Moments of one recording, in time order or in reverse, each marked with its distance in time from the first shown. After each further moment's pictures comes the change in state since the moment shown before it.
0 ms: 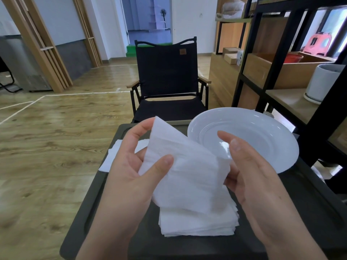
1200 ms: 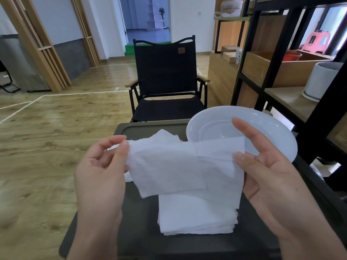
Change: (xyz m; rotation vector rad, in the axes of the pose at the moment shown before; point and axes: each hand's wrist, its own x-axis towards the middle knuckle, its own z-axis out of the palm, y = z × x) left_hand 0.014 -0.015 -0.026 0.167 0.594 0.046; right_hand 0.004 -0.005 -0.024 0.191 -0.080 -0.051
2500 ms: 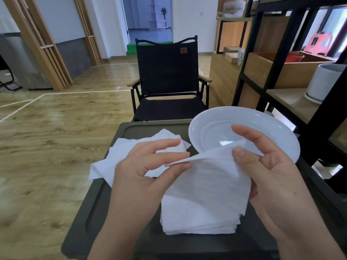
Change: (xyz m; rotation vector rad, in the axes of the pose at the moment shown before) left_hand -0.023 0.004 0.012 0.357 -0.491 0.496; right_hand -0.003 -0.003 0.012 -0.014 0.082 -0.028
